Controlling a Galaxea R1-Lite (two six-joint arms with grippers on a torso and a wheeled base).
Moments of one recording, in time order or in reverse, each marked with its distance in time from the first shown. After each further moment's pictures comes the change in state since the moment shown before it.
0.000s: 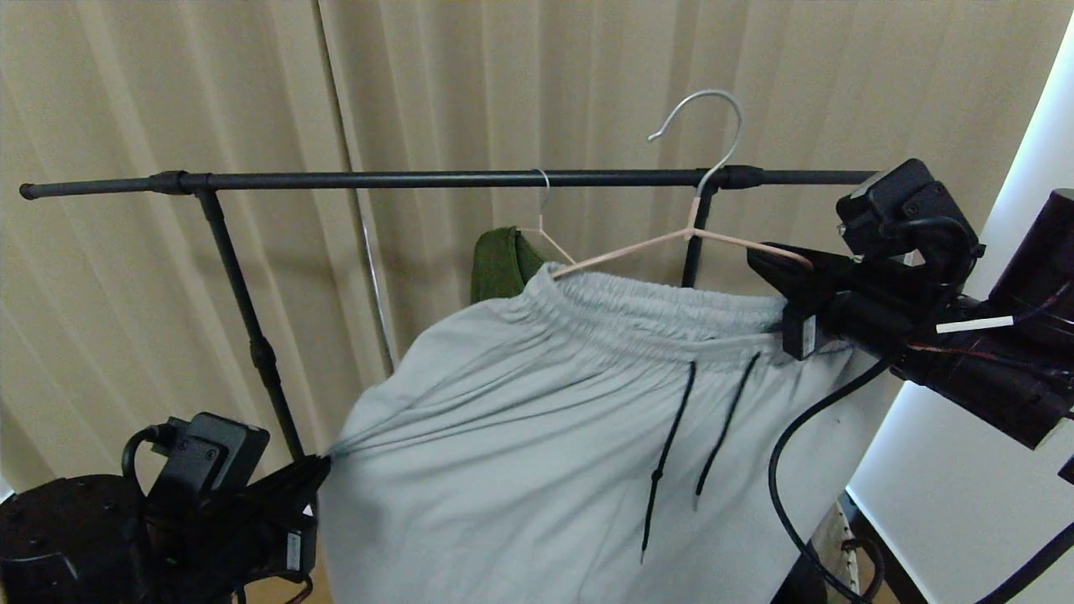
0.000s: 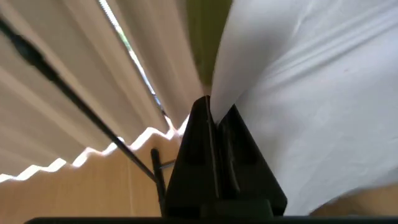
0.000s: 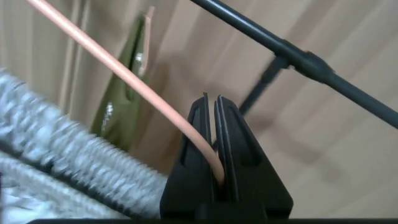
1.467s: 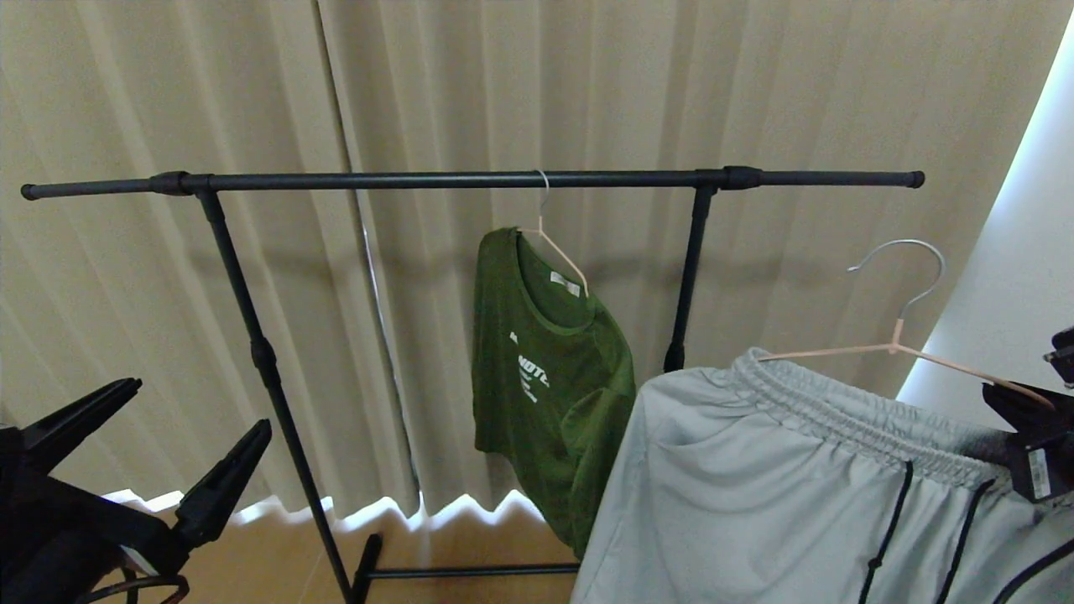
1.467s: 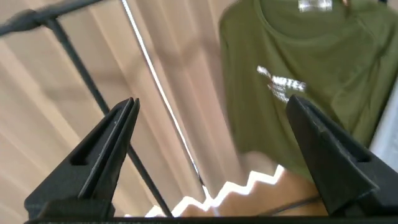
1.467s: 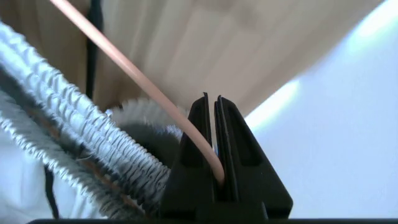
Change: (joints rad) left arm 0.017 -0.477 -0.009 0.101 -0.011 0.198; right arm -0.416 -0.403 0.334 0.365 -0.109 0.004
